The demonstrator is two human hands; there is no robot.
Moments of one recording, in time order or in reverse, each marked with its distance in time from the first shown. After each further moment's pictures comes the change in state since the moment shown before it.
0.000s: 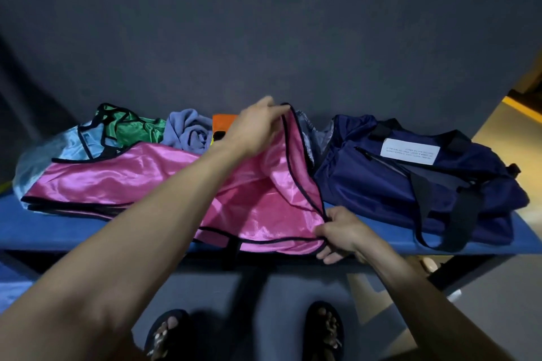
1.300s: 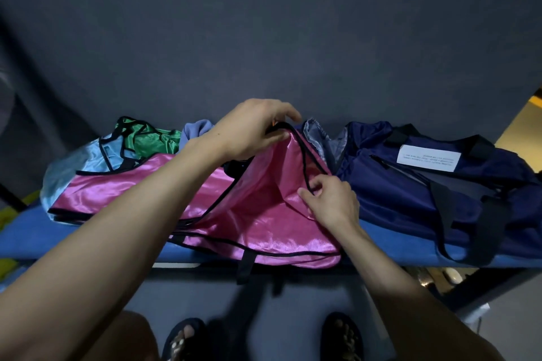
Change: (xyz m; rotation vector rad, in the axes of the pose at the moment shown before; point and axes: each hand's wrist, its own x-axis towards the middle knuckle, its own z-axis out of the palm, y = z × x) left_hand -0.011 -0.013 -0.058 -0.048 -0.036 0.229; right_hand 0.042 -0.050 0.019 -0.350 0.566 -0.389
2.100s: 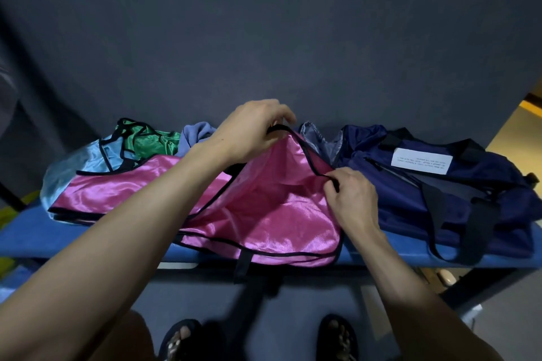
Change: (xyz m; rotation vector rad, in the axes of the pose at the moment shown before) left_hand -0.002 0.010 0.001 0.039 0.064 -0.036; right_hand 0.004 0.031 -0.022 -0.115 0.351 -0.327
